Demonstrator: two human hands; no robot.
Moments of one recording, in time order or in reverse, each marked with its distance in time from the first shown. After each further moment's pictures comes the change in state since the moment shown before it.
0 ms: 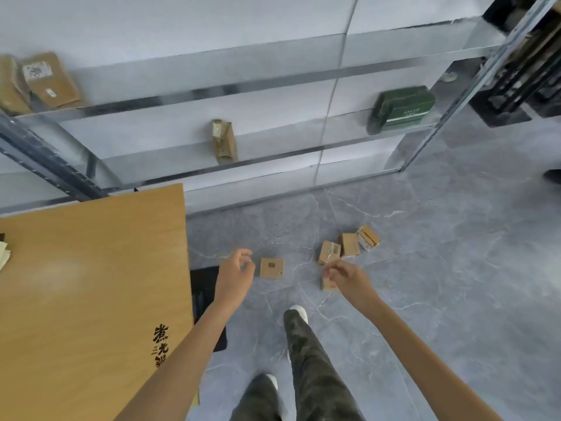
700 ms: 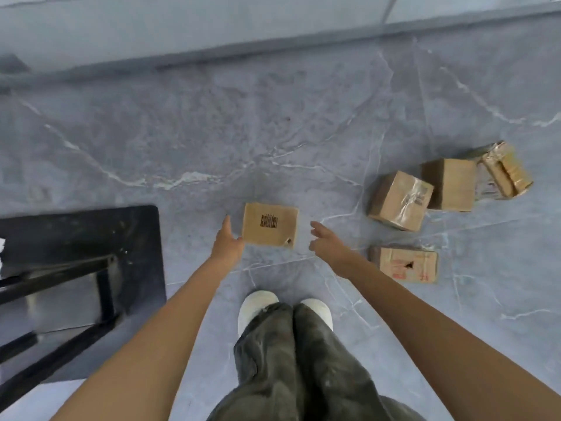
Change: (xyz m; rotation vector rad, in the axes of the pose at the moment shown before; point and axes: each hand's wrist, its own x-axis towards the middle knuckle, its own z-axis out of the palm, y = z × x) left_hand 0.435 -0.433 0.354 -0.031 -0.265 -0.623; right_hand 0.517 0.374 0.312 0.226 -0.363 0.559
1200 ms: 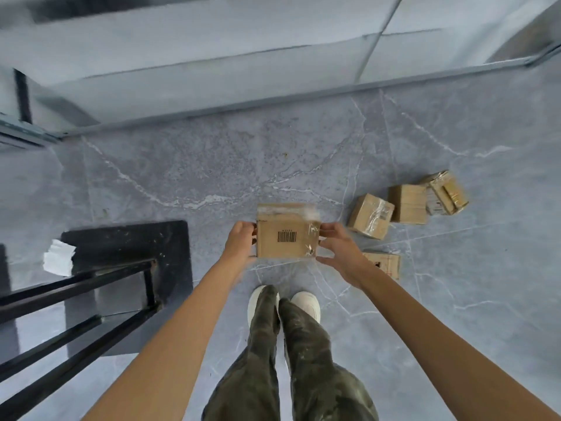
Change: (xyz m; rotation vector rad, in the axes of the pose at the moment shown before) left_hand -0.164 0.104 -0.056 -0.438 -0.018 -0.070; right_hand -0.180 -0.089 -0.038 0.363 0.056 -0.069
